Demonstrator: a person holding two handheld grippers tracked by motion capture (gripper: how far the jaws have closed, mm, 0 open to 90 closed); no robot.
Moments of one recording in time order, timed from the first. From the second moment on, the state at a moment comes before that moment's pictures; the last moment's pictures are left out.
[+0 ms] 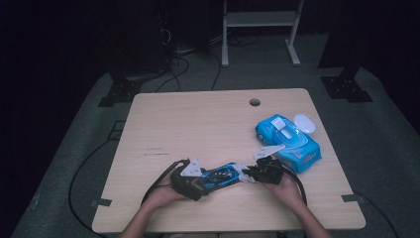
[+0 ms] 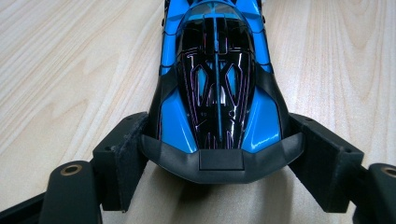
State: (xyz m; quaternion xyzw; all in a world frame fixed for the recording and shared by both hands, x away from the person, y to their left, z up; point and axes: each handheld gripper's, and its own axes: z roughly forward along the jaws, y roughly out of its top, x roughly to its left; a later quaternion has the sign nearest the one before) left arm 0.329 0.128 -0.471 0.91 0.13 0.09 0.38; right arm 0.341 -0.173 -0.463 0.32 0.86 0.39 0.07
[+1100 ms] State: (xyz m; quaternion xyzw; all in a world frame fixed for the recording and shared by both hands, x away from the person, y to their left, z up) left arm 0.329 0.123 -0.473 0.91 0.14 0.09 0.39; right arm 0.318 -0.094 -0.446 0.22 0.88 0.41 0.08
